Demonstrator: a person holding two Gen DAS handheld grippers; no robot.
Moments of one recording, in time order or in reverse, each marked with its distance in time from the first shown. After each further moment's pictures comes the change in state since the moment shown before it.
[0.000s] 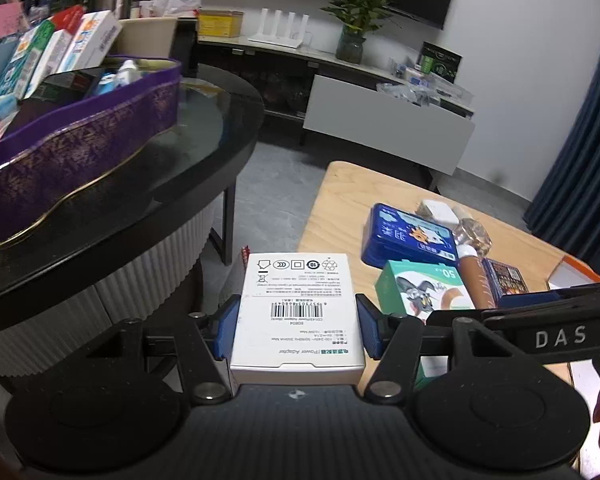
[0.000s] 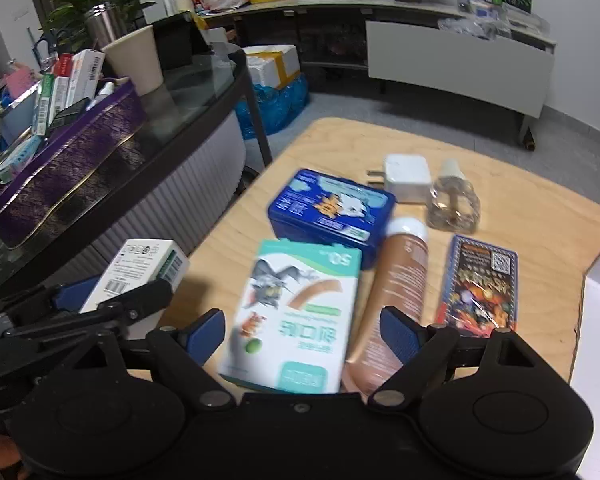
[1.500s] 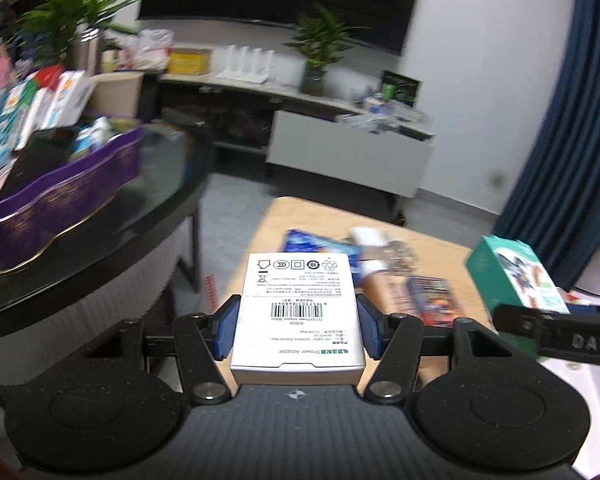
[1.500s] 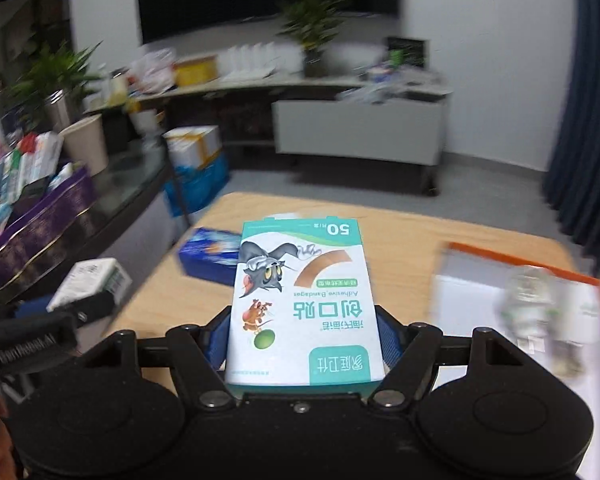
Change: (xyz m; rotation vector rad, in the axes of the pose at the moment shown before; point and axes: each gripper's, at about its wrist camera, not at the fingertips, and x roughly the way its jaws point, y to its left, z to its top) left arm -0.064 -0.058 -0.005 0.058 -0.096 -0.091; right arm -0.125 -0.047 -0.052 0.129 -0.256 -0.231
